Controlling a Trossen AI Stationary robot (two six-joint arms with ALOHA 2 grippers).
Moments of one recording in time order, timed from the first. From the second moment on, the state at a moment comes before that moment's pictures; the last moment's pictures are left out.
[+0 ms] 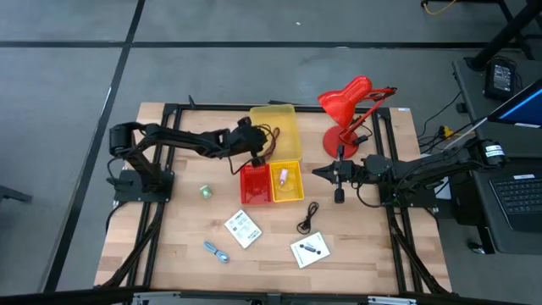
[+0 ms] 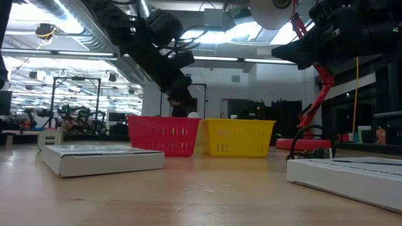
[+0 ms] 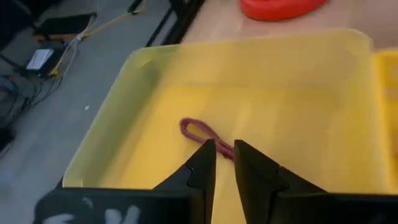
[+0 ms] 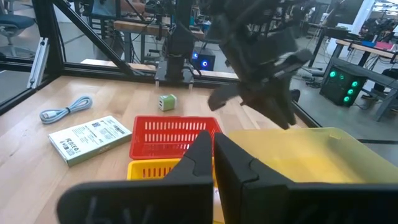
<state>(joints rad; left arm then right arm) 0.27 1.63 0.89 0.12 -0.34 0.17 0.06 0.97 0.24 0.65 0.17 -0.12</state>
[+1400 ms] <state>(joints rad) -0.08 1.31 0.66 0.26 -0.12 0.15 0.08 0.97 0.24 0.53 0.04 0.12</state>
